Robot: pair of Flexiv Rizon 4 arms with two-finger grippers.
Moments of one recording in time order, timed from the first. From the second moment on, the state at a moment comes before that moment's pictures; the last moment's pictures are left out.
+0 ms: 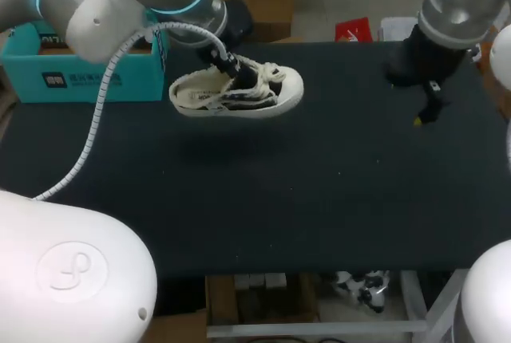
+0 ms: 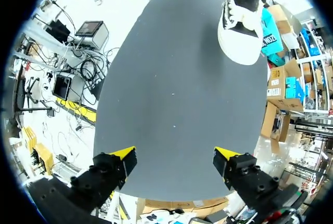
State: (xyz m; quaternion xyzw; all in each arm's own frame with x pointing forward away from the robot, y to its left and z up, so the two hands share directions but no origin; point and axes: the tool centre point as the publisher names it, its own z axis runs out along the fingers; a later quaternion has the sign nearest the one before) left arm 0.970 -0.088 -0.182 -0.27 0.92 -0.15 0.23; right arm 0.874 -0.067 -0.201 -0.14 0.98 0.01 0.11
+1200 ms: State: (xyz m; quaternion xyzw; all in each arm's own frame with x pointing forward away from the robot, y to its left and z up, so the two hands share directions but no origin) left arm 1.166 0.219 -0.091 -0.19 0.92 -0.18 0.28; right arm 0.865 -0.074 -0.195 -0.14 0.98 0.02 0.12
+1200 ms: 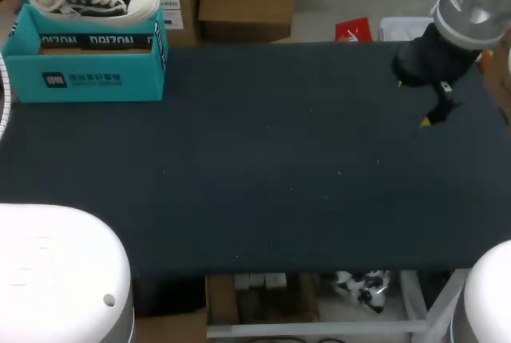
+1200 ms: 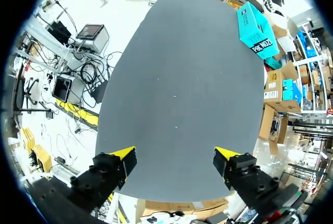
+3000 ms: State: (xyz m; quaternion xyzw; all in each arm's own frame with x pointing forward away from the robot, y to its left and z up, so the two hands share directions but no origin) left arm 1.230 0.265 -0.283 -0.09 0.99 -0.10 0.07; right arm 0.865 -0.074 -0.196 -0.14 0.98 0.02 0.12
